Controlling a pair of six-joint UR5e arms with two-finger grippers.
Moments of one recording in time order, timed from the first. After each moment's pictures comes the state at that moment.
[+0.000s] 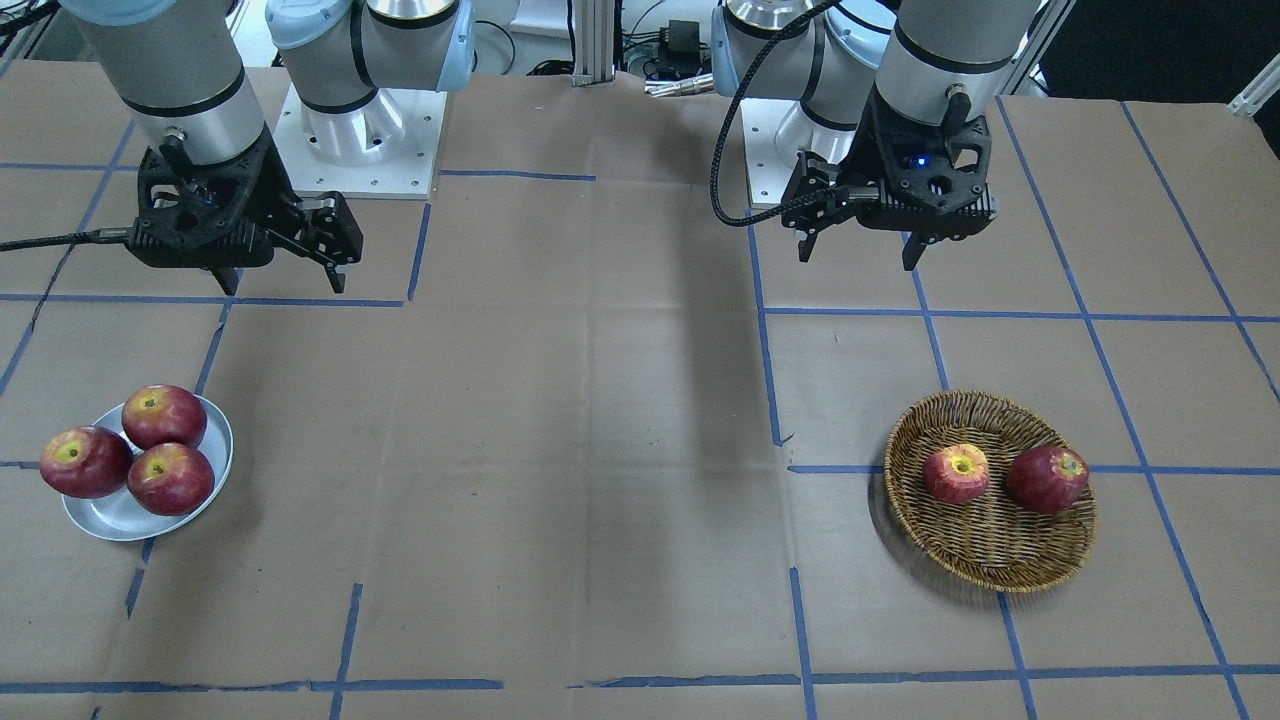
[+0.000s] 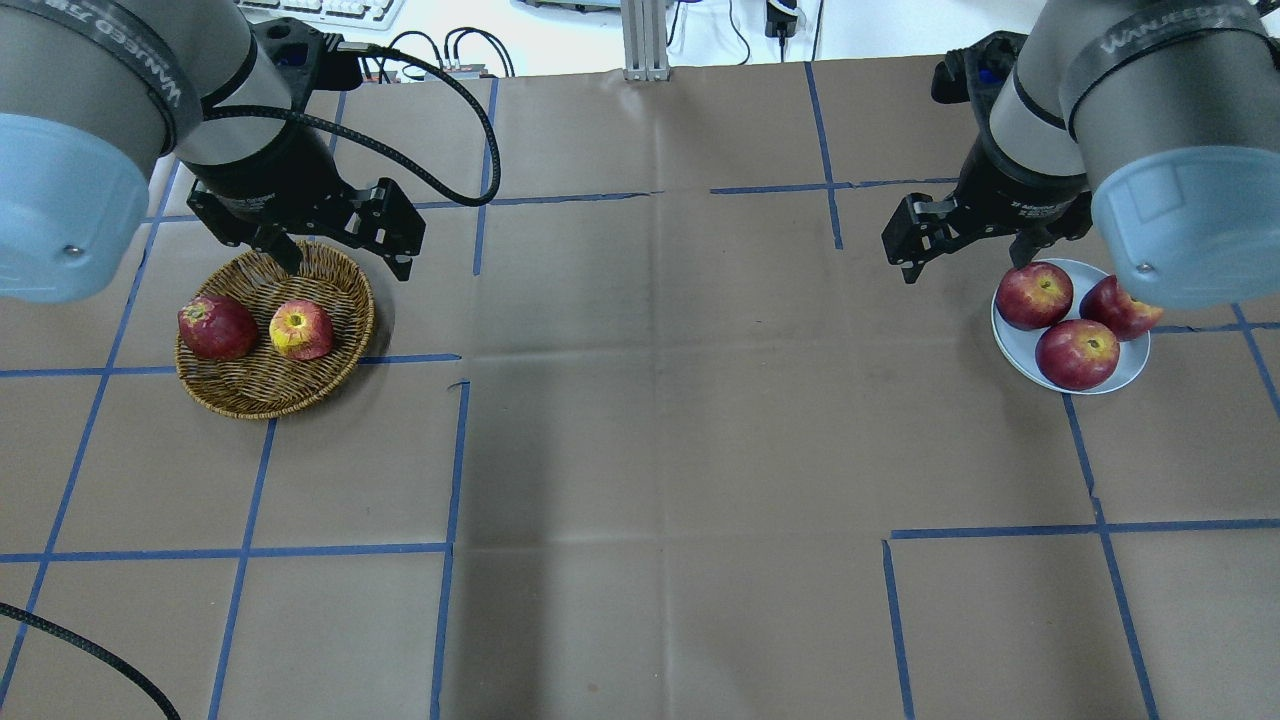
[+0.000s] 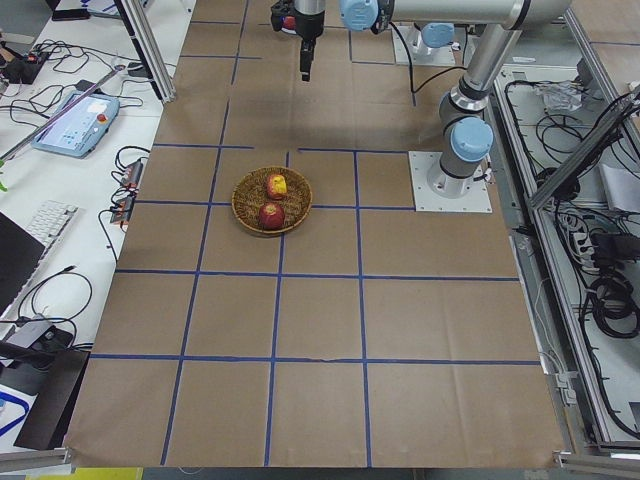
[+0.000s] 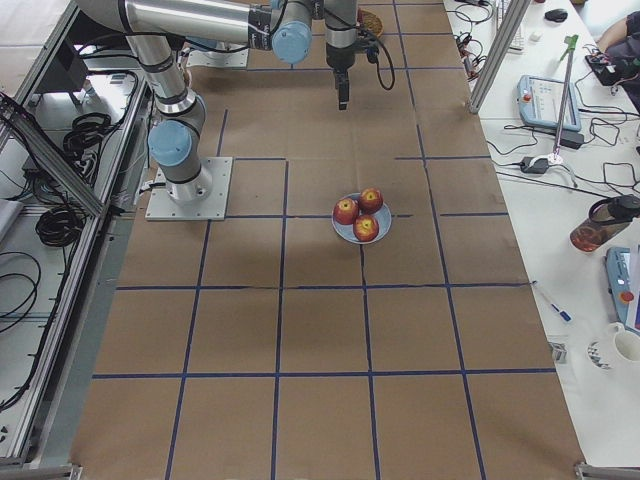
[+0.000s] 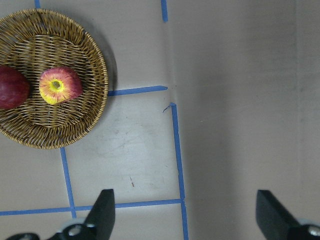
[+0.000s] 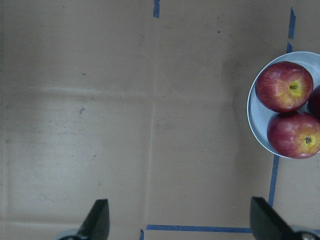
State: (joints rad) left arm -1.59 -1.53 -1.63 -1.51 1.60 0.08; right arm 1.54 -1.62 1.76 -1.78 -1.61 -0.11
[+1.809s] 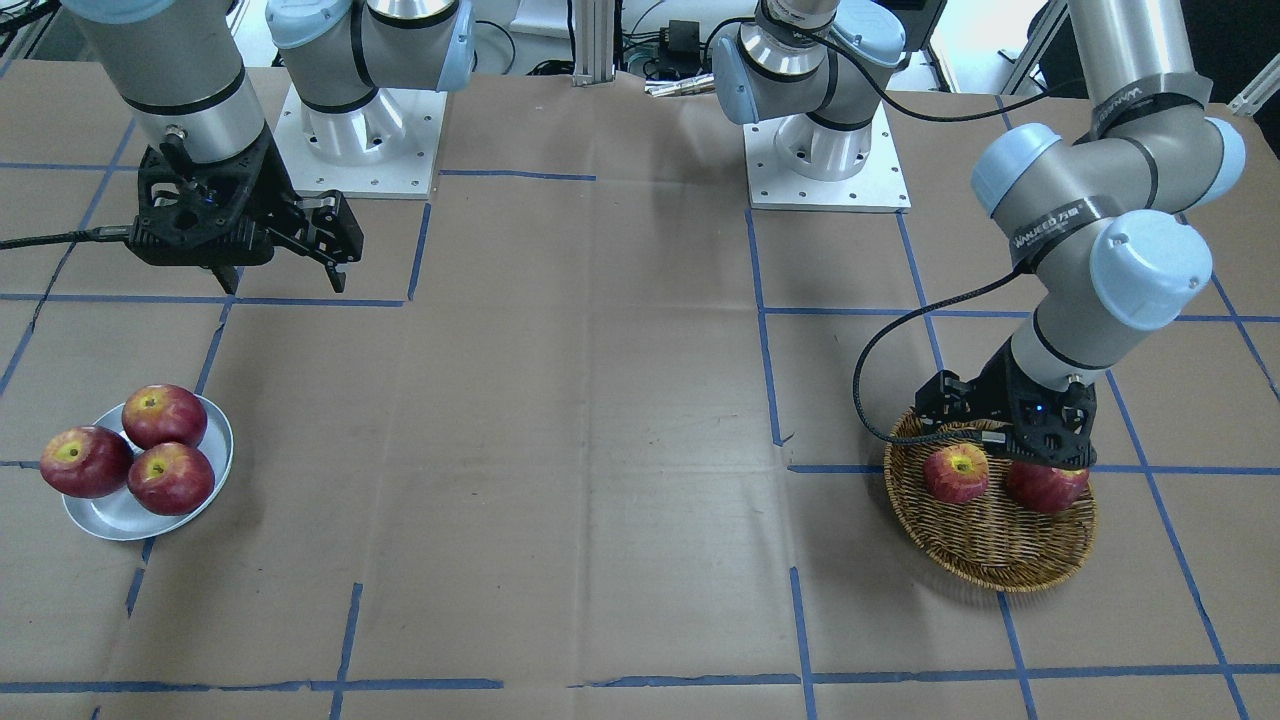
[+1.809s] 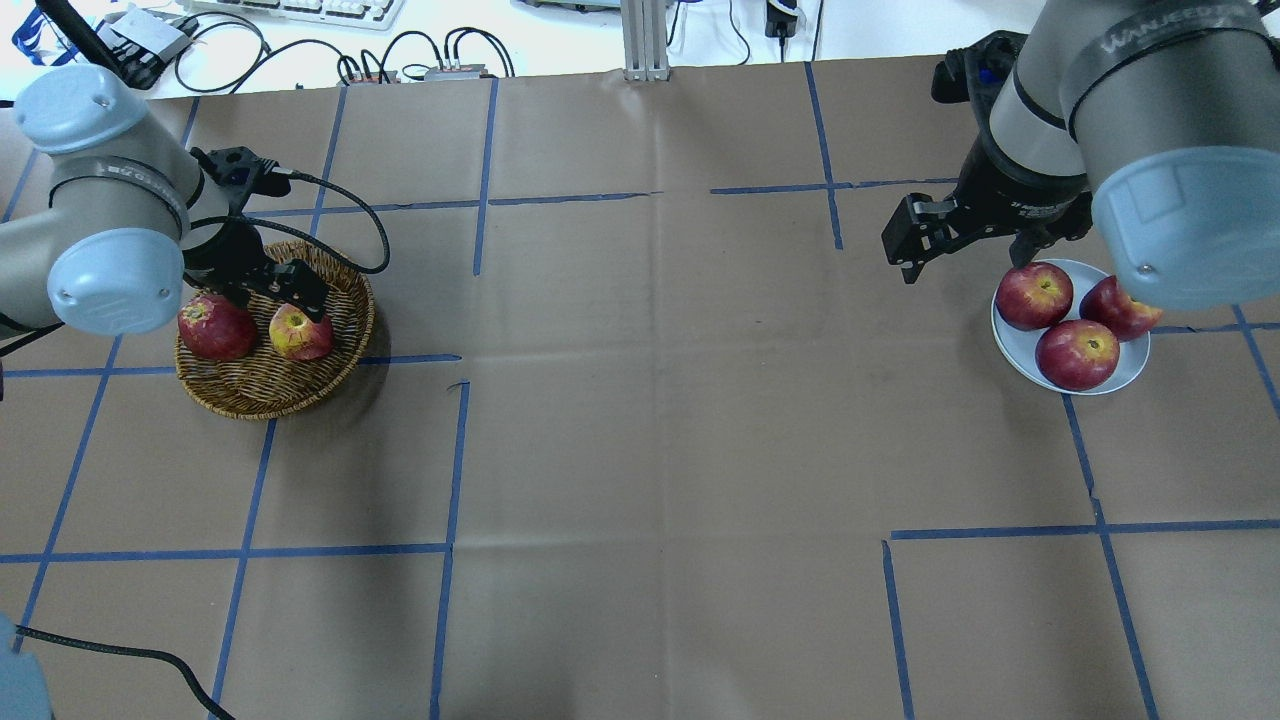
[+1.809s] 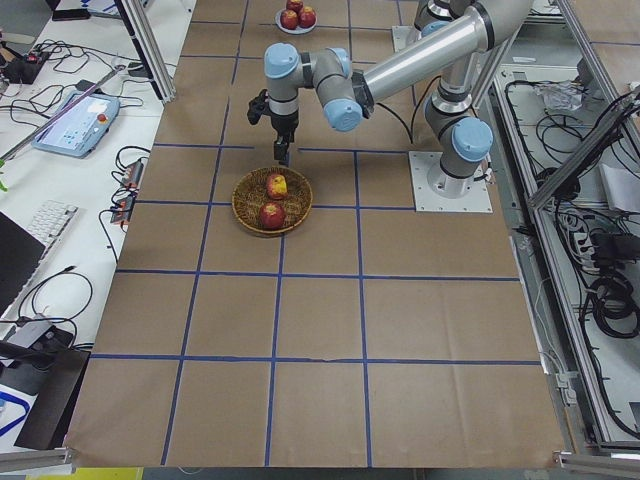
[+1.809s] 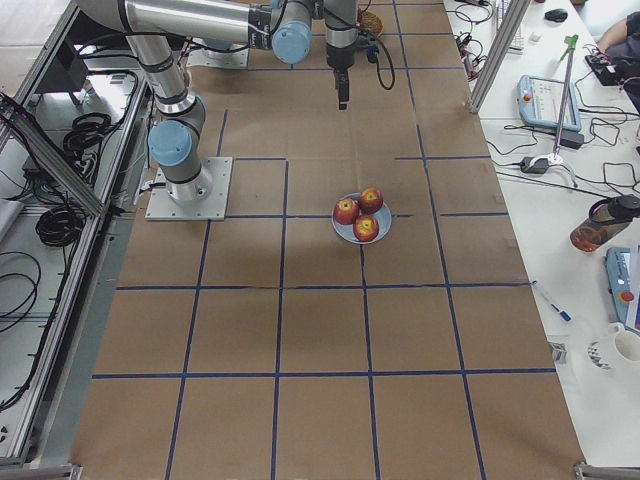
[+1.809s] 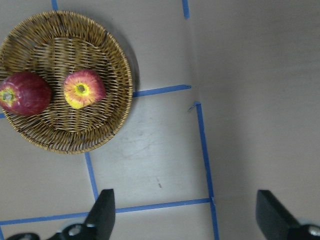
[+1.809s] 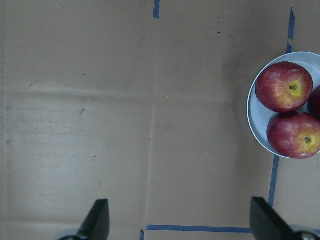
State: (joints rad) left arm -1.27 -1.85 -1.84 -1.00 1.60 0.53; right arm 1.54 -1.62 1.76 -1.77 -1.61 -0.10
